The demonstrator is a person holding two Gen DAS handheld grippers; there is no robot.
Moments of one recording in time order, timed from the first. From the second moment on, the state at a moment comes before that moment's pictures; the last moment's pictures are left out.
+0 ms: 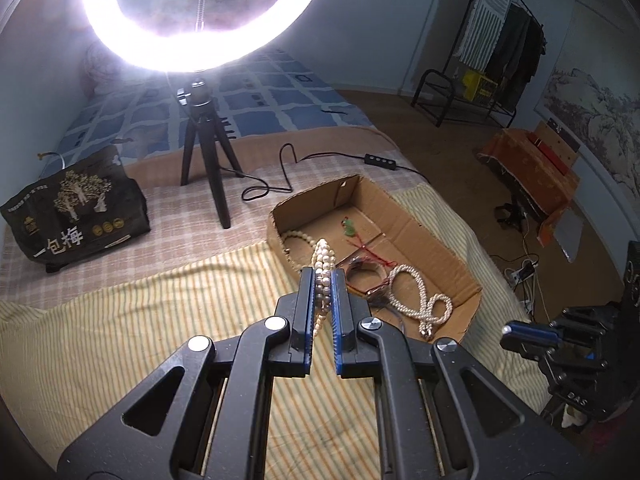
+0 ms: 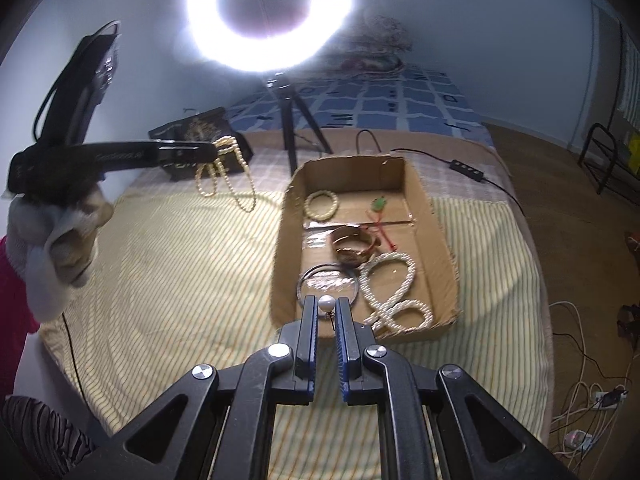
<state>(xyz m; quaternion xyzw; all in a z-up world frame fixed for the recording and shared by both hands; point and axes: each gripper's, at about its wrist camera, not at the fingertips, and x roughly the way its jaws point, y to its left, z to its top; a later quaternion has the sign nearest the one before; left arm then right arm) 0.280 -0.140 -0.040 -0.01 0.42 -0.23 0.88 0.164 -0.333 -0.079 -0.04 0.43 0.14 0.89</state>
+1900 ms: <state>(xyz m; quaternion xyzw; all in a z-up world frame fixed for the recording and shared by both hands) 0.333 -0.192 -0.076 0.00 0.44 -0.23 0.87 0.267 -0.348 -0.104 -0.04 0.44 0.09 0.89</state>
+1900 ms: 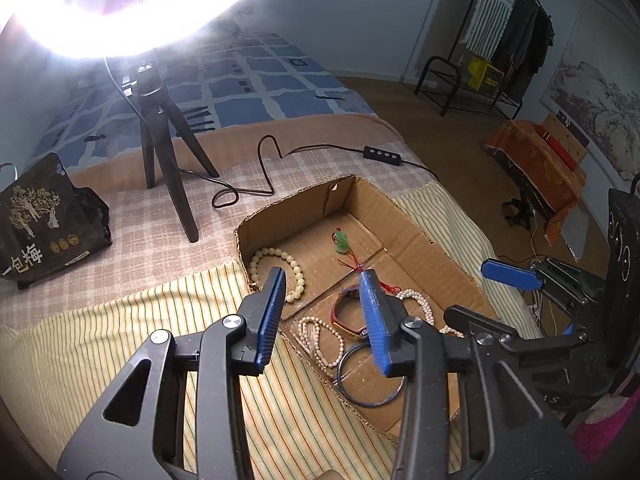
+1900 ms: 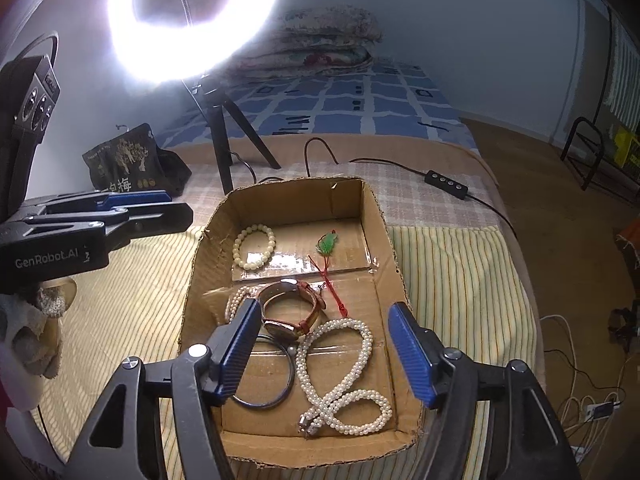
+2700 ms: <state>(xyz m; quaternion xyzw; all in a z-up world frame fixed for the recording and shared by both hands) 0.301 -0.170 -0.036 0.00 0.42 -0.22 0.88 0.230 -0.338 -0.065 -0.05 0.42 0.08 0.90</state>
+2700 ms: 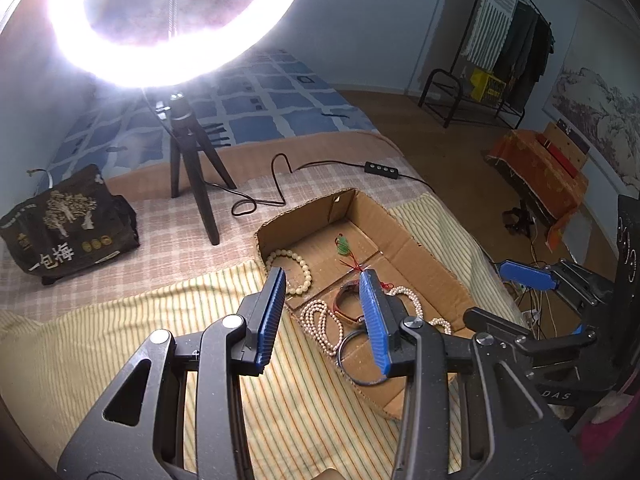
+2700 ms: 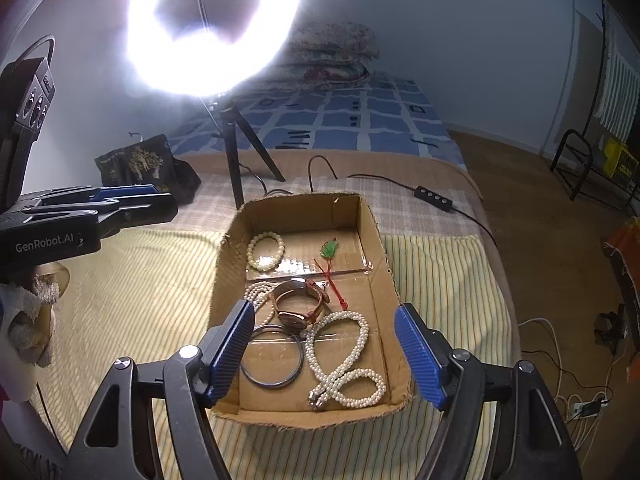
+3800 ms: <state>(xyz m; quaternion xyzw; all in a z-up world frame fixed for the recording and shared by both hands) 0.136 -0.089 0.077 0.01 0.32 -0.19 0.93 0.091 -0.277 0.041 -0.06 0.34 0.05 0.94</state>
